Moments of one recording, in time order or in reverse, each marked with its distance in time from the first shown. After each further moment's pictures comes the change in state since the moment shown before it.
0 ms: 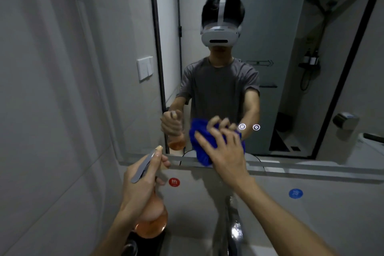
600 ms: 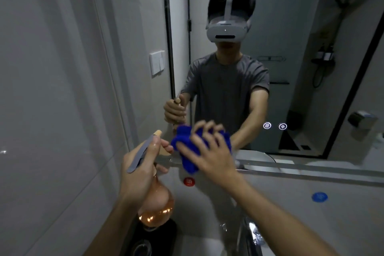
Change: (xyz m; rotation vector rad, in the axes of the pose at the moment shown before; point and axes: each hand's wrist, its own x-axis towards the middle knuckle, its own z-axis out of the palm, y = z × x) left_hand 0.026 0.011 -0.032 -0.120 -0.010 0.063; right_hand 0.019 -0.058 0.048 -0.029 0.099 -0.265
